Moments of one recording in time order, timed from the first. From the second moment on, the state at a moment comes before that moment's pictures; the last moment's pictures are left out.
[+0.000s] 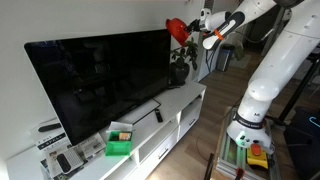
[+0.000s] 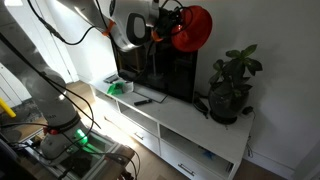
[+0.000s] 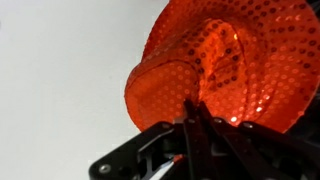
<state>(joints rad) -0.18 -0.18 -0.60 -2.44 -0.57 3.67 -0.42</state>
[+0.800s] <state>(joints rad) -0.08 -0.13 -0.77 -2.33 -0.87 3.70 -0.12</state>
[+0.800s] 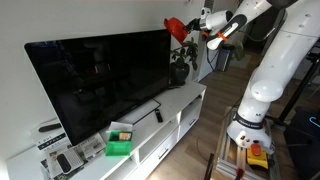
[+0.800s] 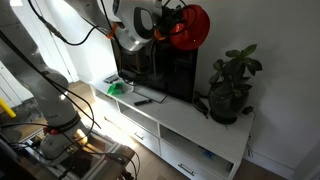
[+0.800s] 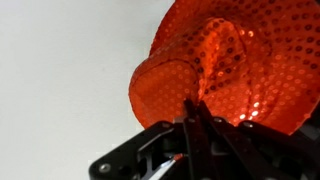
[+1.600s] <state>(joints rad) -0.08 0.09 -0.86 -2.07 -1.21 3.78 0.43</state>
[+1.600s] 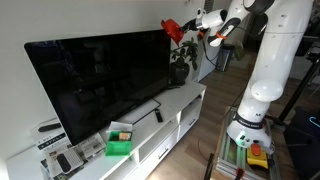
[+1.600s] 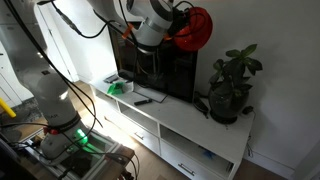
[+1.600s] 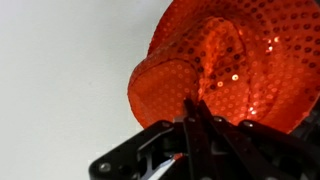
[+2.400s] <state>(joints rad) -0.19 0.30 -0.85 -1.78 -1.46 3.91 0.78</state>
